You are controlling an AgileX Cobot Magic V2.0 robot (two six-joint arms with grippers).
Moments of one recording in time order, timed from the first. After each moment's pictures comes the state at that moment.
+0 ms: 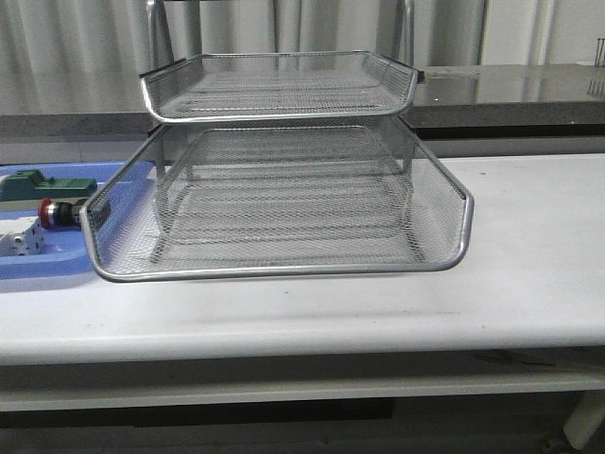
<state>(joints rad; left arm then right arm) -0.07 0.01 -0.03 -0.11 0.04 0.08 0.16 0.54 -0.80 -0.03 0.97 0.15</state>
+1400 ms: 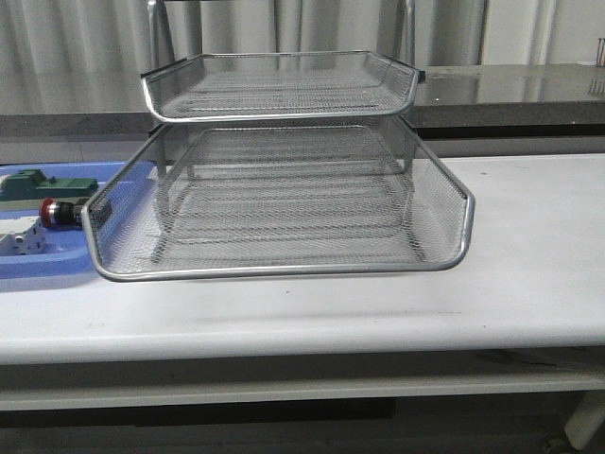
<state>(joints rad) -0.07 1.10 -0.90 -0.14 0.77 0.12 0.16 0.54 -0.80 -0.03 0.97 0.15</state>
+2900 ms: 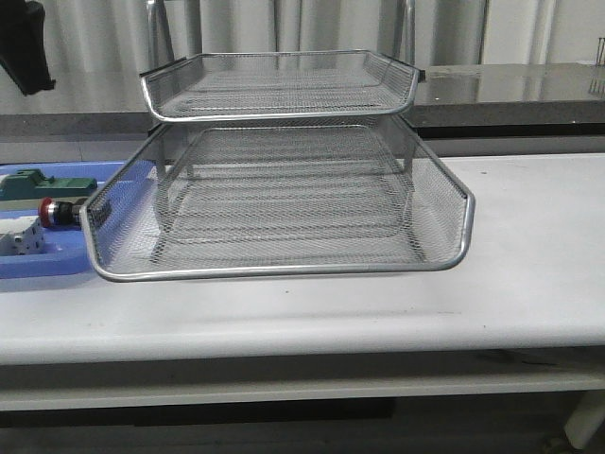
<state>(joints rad) -0.07 1.90 -1.85 0.02 1.16 0.55 0.16 0.54 -0.80 -0.03 0.97 0.15</state>
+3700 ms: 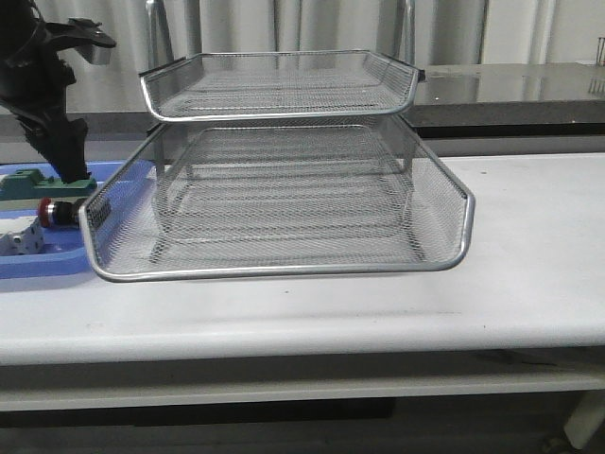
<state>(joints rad) -0.07 2.24 -2.03 0.06 1.07 0.77 0.16 0.54 -0.80 -0.03 0.98 0.15</state>
